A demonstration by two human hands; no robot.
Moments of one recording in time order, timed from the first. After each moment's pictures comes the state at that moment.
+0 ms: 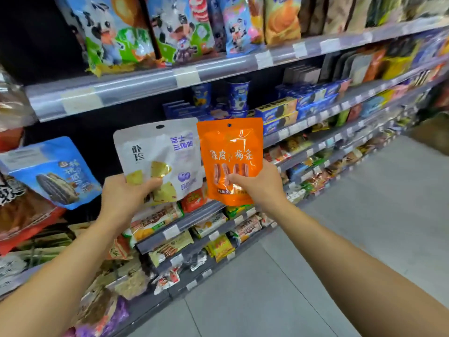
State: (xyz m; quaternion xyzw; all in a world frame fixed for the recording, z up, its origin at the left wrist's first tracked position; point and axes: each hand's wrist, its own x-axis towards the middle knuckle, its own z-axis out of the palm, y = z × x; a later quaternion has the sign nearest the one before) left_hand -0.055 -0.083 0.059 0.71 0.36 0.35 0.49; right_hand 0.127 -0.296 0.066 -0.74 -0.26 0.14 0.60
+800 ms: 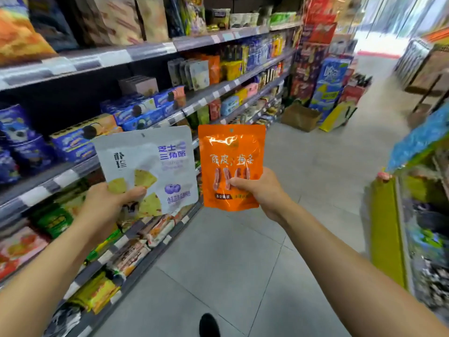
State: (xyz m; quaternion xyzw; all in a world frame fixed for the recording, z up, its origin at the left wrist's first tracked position) left_hand 0.270 -0.450 0.058 0.71 0.19 0.15 0.66; right_hand 0.379 -0.757 0.066 -0.71 -0.10 0.13 0.68
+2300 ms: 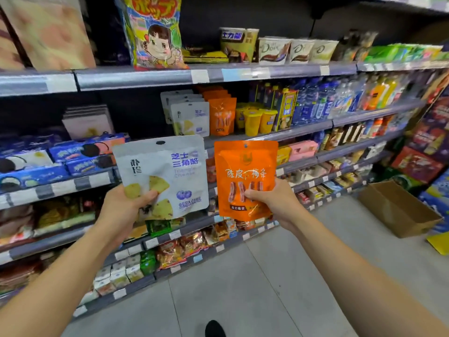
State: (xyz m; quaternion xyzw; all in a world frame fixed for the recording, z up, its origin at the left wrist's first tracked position) left_hand 0.980 -0.641 0.044 0.61 0.35 0.37 0.60; right_hand 1.232 -0.859 0.064 -0.69 -0.29 0.31 0.59
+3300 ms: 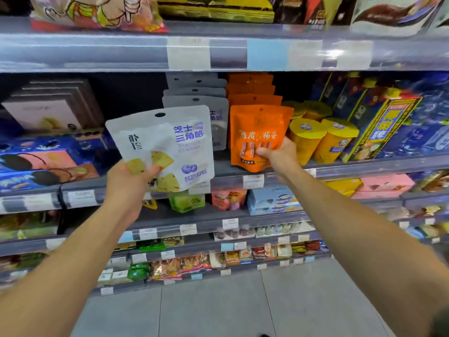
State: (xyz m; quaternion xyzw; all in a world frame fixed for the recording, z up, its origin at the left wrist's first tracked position) left_hand 1.239 -0.457 0.002 0.49 0.47 0.50 0.54; right_hand 1.555 -0.512 -0.007 -0.69 -0.29 0.30 0.59
